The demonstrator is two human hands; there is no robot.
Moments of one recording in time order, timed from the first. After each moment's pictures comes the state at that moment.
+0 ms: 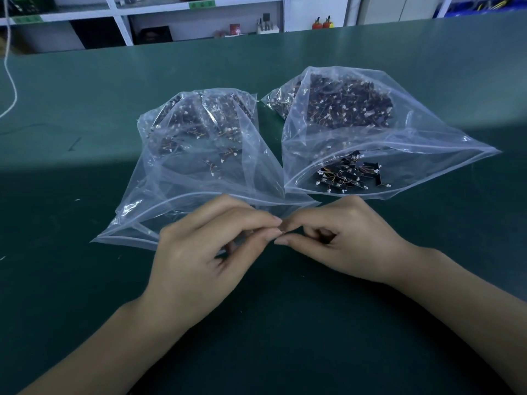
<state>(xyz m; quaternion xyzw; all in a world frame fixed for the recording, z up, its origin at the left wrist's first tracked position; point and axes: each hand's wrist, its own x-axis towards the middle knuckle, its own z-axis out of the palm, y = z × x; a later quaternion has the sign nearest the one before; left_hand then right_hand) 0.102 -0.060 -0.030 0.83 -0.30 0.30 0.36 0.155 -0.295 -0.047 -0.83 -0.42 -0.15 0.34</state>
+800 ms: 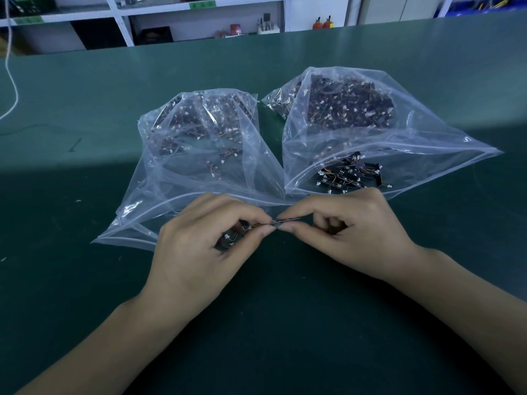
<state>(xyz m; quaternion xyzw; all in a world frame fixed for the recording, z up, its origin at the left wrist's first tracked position) 0.113 -0.054 -0.039 0.87 -0.25 0.27 0.34 0.153 -0.297 -0.043 -0.82 -0.38 -0.22 0.38</state>
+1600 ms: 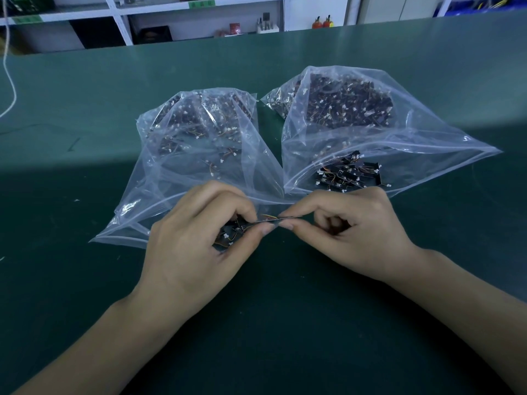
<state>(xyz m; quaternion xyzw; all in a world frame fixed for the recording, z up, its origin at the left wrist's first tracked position) 0.113 -0.052 -0.036 0.87 -0.25 0.30 0.30 0.151 -0.296 -0.045 -0.80 -0.37 -0.24 0.40</state>
